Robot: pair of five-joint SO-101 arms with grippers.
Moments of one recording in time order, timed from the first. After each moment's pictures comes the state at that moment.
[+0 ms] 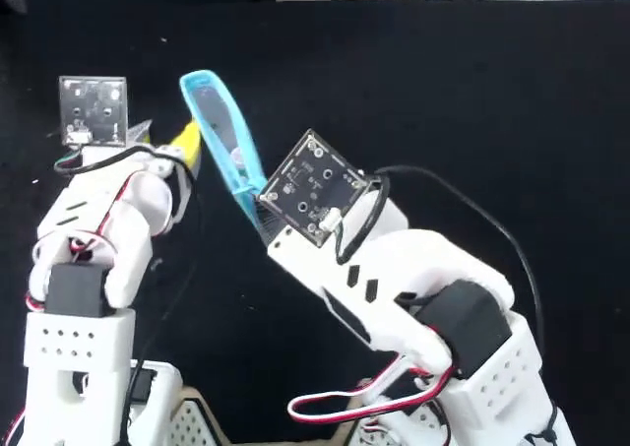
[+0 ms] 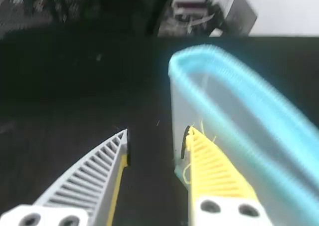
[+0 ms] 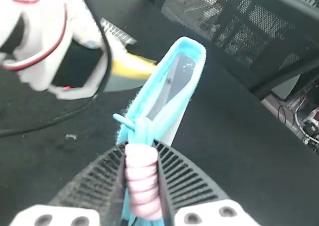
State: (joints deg) left arm -1.1 -59.0 40.6 50.5 1.4; right arm -39.4 -51.6 17.8 71.4 16.8
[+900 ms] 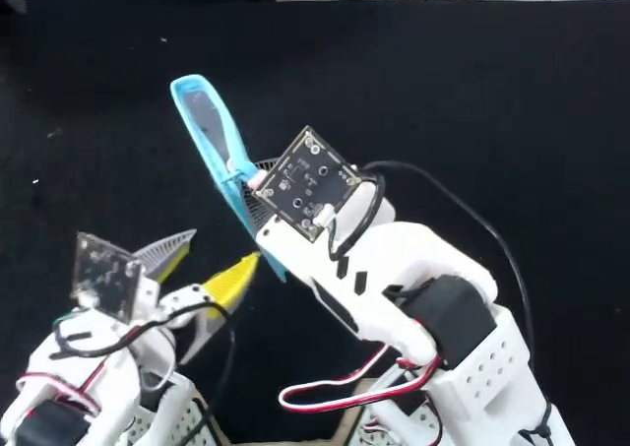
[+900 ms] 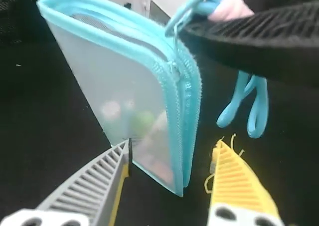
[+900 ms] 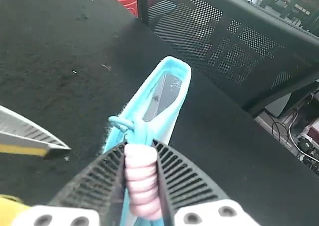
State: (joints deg) left arm 19.1 -98.2 50.8 76.8 1.6; right arm -39.5 -51.6 22.2 62.5 16.8
